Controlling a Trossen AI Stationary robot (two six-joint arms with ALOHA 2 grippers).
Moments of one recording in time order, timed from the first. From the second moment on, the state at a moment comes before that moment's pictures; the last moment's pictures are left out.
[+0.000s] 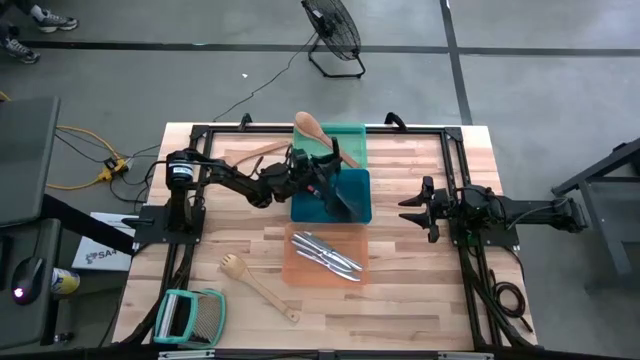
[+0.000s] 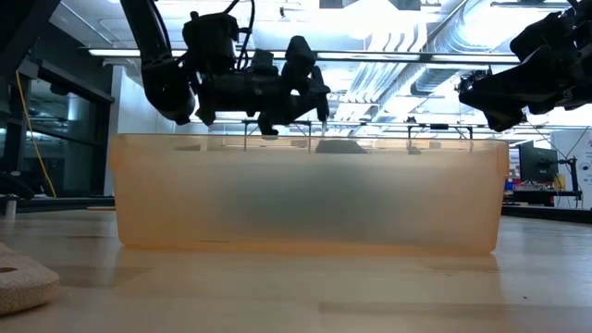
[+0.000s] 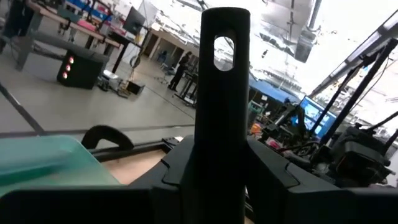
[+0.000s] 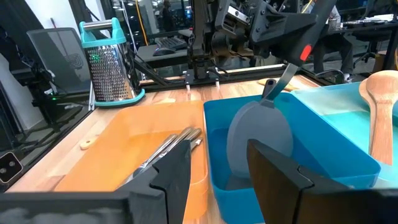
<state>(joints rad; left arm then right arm) 0.18 1.92 0.84 1.36 -0.35 -0.45 -0.03 0.09 0.02 0.01 -0.03 0.13</state>
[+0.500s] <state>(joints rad) 0.19 1.96 0.91 1.37 -0.22 -0.37 -0.03 0.09 0.02 0.01 -0.03 0.13</state>
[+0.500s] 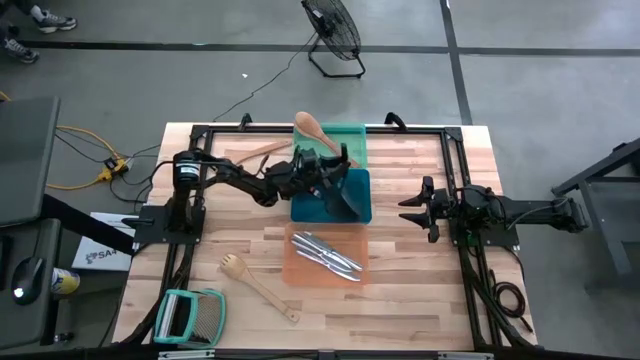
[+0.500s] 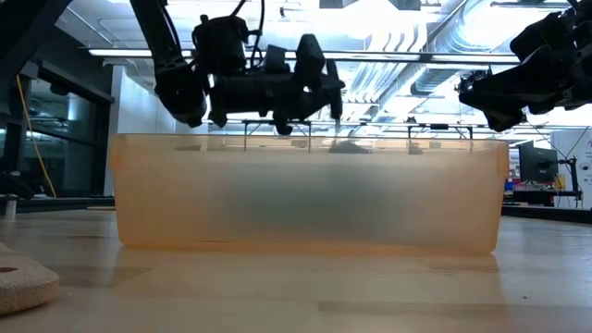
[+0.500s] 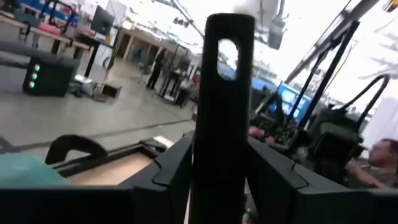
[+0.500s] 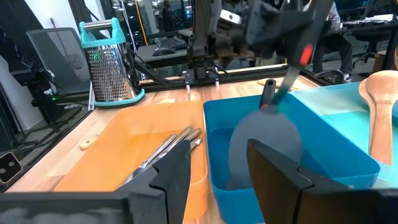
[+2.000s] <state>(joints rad) 0.18 1.98 0.66 1.56 -0.33 -0.42 -0.03 0.09 0.02 0.01 -0.03 0.13</state>
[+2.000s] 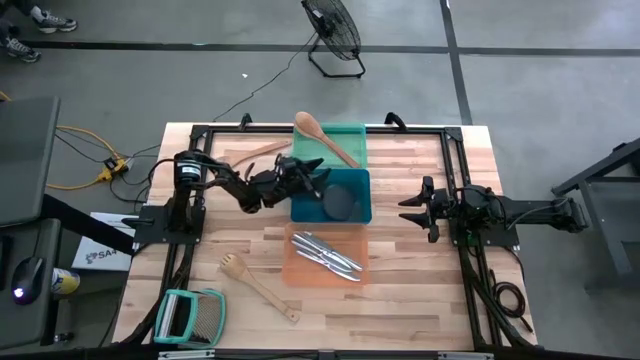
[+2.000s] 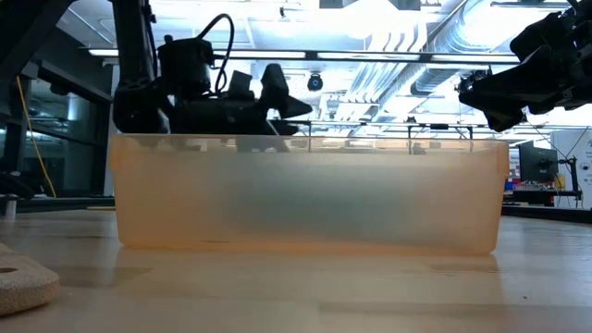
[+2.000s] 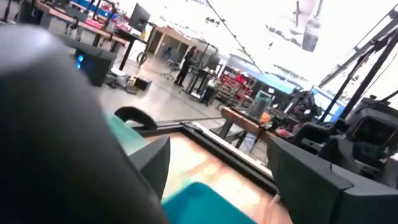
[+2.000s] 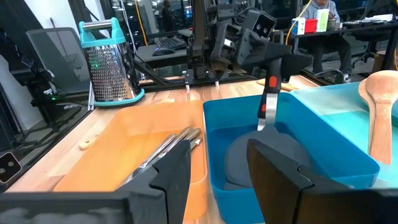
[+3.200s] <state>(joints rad) 0.15 1.98 0.72 1.36 -0.34 -0.32 -0.03 0.09 0.02 0.01 -0.03 0.13</state>
